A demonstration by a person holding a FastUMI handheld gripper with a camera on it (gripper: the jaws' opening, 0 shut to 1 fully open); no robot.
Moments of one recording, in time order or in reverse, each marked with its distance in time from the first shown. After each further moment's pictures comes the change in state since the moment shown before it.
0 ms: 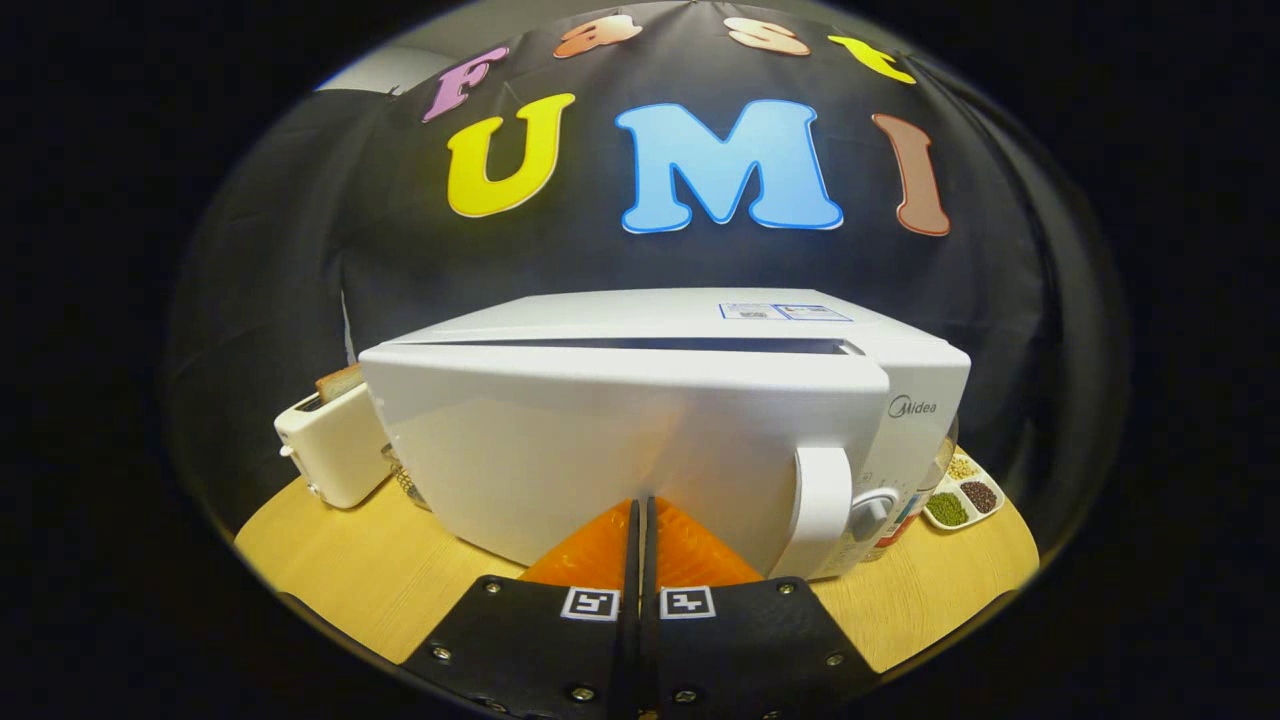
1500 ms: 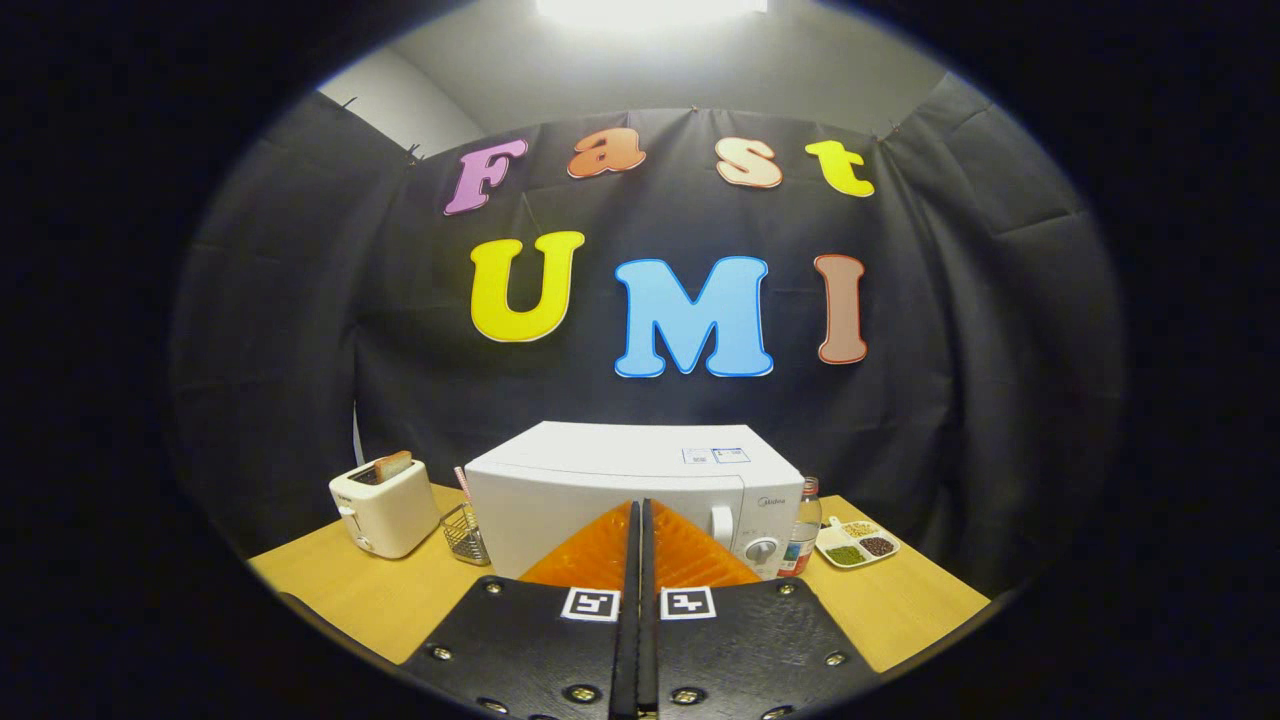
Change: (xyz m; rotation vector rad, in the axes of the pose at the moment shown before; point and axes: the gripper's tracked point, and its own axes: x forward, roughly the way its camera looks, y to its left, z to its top) arm -0.218 0.043 0.076 -0.050 -0.322 -0.114
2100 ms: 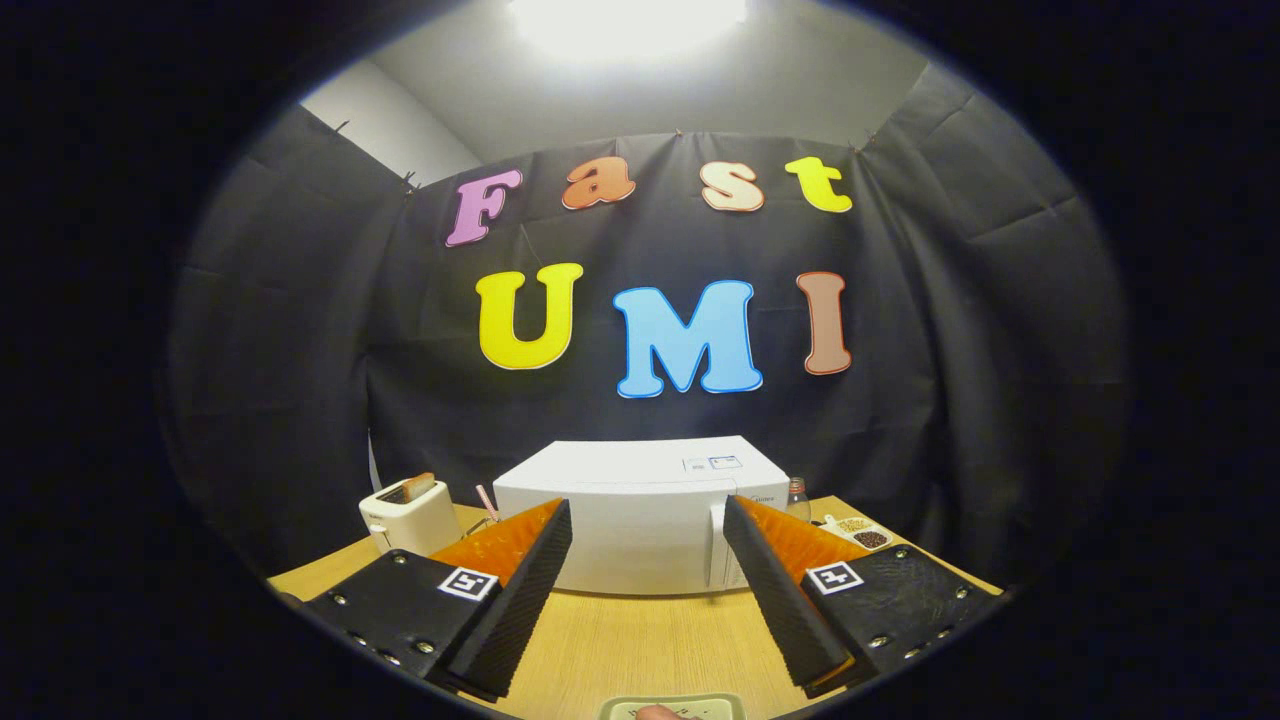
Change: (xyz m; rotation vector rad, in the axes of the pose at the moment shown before) arm -0.056 0.007 0.019 0.045 -0.055 -0.007
